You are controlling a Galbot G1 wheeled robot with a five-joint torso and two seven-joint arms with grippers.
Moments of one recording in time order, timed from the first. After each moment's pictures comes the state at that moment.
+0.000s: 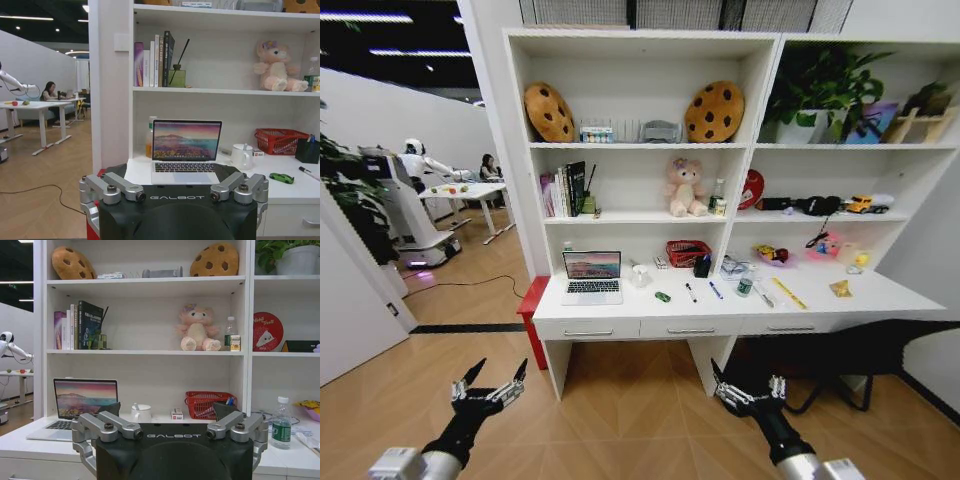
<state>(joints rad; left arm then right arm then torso) 1.99 -1.36 -0.92 -2.48 -0.45 0.19 0.11 -2.00 1.35 0.70 2.40 0.27 0.10 -0.07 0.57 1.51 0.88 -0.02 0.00</state>
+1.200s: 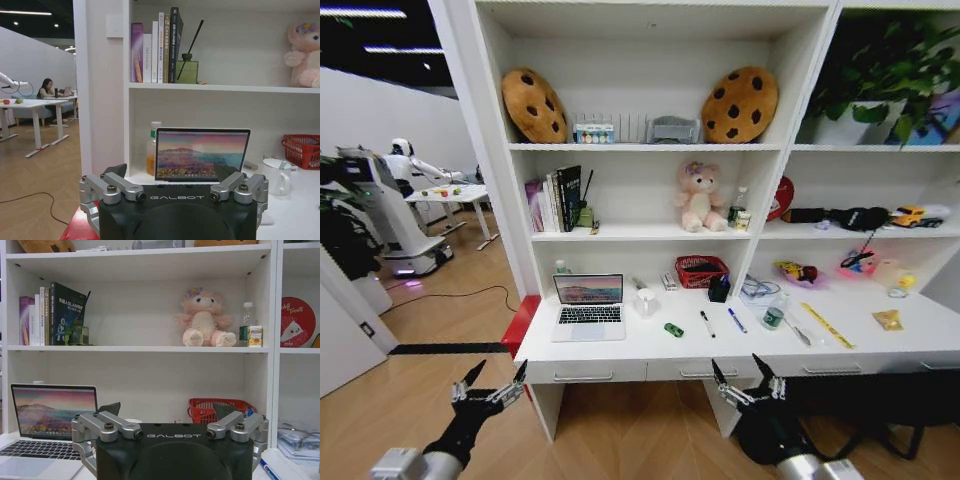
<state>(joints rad) 1.99 -1.37 -0.91 -2.47 -0.44 0.19 0.11 -1.99 1.35 0.70 2.38 0.27 0.11 -0.08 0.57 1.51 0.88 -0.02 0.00</state>
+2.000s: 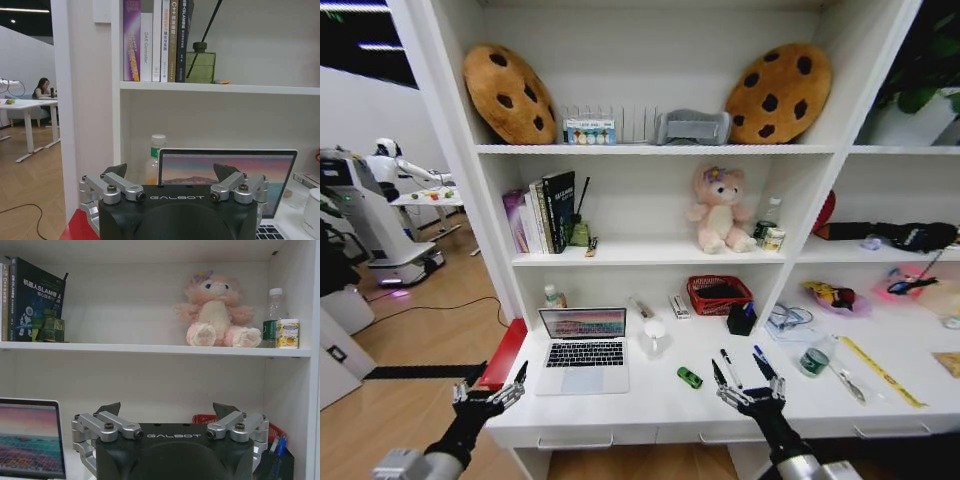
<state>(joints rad) 1.99 -1.37 -0.91 -2.46 -0.44 0.19 0.11 -1.99 1.35 0.70 2.36 0.25 0.14 -0.08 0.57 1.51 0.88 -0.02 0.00</state>
